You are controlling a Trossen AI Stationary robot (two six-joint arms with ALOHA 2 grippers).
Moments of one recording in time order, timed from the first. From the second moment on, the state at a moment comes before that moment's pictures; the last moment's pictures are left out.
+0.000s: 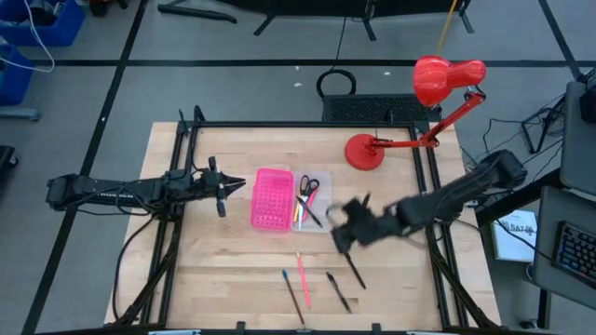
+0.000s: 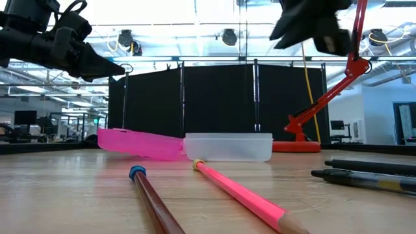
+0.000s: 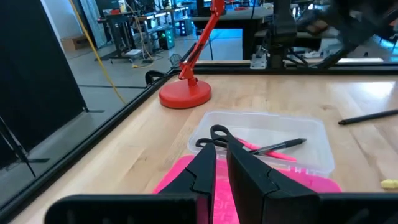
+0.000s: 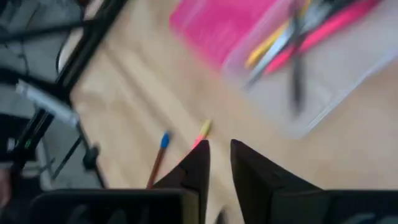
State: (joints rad) left arm 0.07 0.53 0.13 0.26 -0.18 0.05; right arm 0.40 1.40 0.99 -0.42 0.34 1.22
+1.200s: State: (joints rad) left arm 0.07 0.53 0.13 0.26 -0.19 0.04; right arm 0.64 2.10 1.87 -1.09 0.12 1.03
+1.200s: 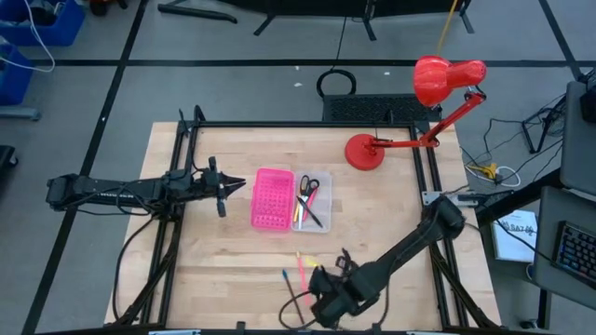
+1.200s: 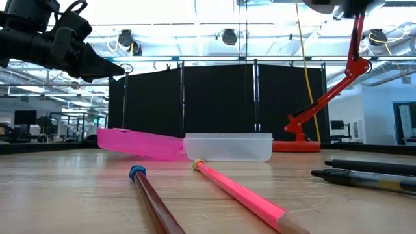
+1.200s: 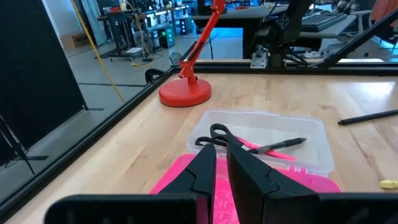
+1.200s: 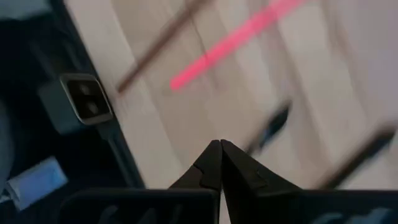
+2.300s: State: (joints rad) left arm 0.07 0.53 0.13 0.17 -0.18 0.07; right arm 0.70 2.20 1.73 -1.06 -0.02 1.79
